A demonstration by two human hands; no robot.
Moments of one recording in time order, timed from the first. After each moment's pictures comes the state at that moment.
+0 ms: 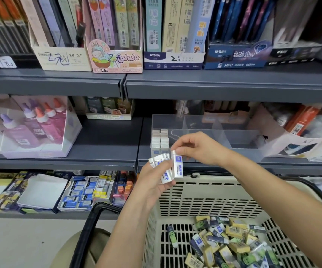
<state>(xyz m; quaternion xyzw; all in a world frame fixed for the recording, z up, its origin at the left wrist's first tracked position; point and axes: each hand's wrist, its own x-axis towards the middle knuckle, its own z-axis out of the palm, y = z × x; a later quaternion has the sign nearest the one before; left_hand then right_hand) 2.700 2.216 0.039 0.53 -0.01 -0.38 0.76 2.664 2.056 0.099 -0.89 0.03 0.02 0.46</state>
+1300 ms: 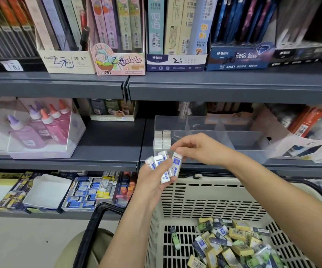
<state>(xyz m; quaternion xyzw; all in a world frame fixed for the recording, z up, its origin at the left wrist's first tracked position) 2.700 2.216 0.036 0.51 -0.01 -0.31 0.80 2.665 2.057 0.101 -0.89 0.03 0.04 0.44</state>
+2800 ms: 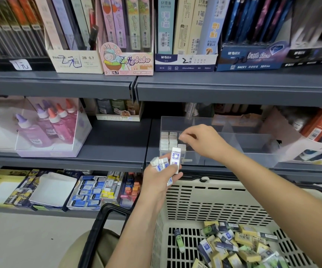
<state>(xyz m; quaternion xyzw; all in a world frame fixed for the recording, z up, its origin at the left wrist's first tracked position) 2.703 2.215 0.031 0.52 -0.01 -0.27 0.81 2.699 2.052 0.092 -0.96 0.09 -0.08 0.26</state>
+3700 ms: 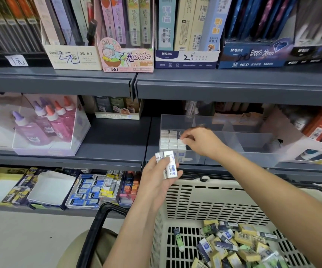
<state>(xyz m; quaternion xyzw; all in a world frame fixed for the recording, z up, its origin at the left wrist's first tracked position) 2.707 2.216 0.035 0.47 0.04 -0.30 0.83 2.716 2.040 0.068 -0.96 0.12 -0.04 0.23</state>
